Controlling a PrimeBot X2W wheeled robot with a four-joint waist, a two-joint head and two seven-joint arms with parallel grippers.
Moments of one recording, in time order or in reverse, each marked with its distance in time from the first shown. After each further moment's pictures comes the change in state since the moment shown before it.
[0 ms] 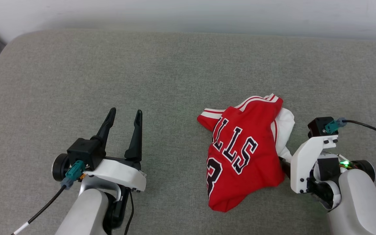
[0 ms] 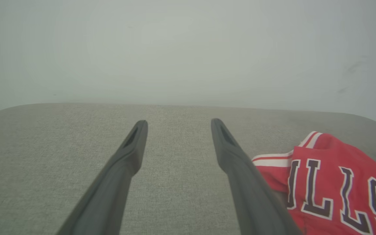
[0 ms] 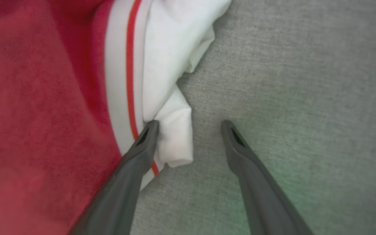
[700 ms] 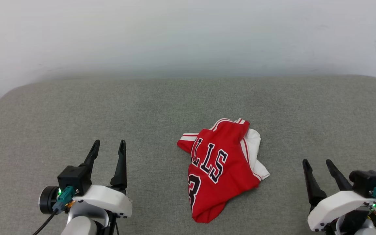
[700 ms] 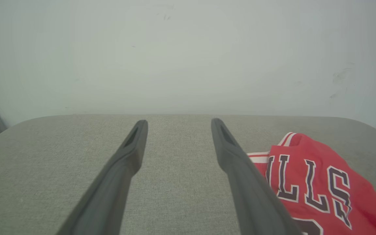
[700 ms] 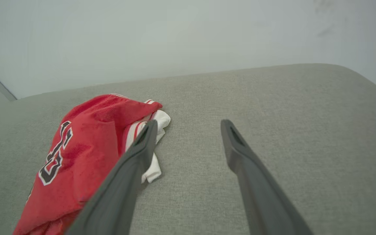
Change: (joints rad) left arm 0.144 0.042 0.030 0.002 -0.010 0.054 0.009; right arm 0.332 0.004 -0.060 -0.227 0.012 0.000 -0.736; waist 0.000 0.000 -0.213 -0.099
